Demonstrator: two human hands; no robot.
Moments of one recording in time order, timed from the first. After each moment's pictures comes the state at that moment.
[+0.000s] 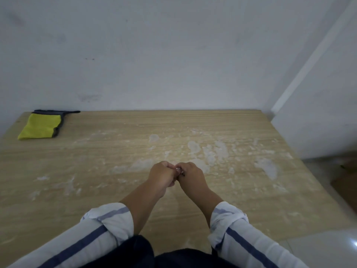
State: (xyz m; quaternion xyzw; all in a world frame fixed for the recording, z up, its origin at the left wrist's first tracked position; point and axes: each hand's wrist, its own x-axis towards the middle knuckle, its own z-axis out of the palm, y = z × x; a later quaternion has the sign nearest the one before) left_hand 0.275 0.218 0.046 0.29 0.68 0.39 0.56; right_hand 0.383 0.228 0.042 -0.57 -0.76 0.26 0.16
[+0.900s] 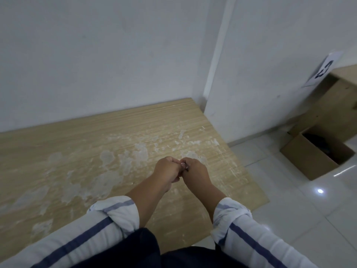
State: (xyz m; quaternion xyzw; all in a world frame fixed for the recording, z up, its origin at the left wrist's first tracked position) left_hand 0.573 0.307 0.055 0.36 0.64 0.30 0.61; right_hand 0.671 0.289 0.051 -0.69 -0.65 0.28 0.18
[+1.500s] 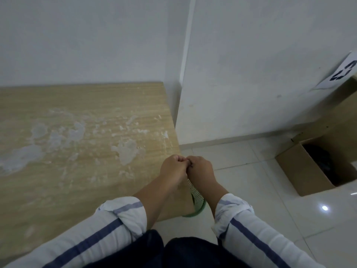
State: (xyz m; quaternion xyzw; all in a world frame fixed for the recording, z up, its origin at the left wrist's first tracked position) left_hand 0.847 0.318 0.022 0.37 0.70 0.32 0.52; right_hand 0.940 0.329 0.017 -0.62 -0.76 0.17 0.04
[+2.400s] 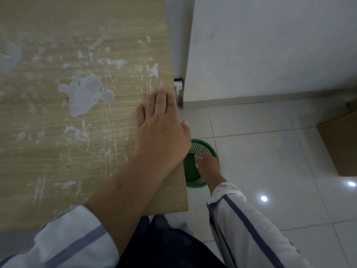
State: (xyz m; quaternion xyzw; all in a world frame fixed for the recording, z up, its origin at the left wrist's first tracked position) left_hand 0.864 0.337 -0.057 0.64 0.76 0.07 0.10; right_hand 1.006 0.352 -0.251 -0.73 -0.52 0.43 0.04
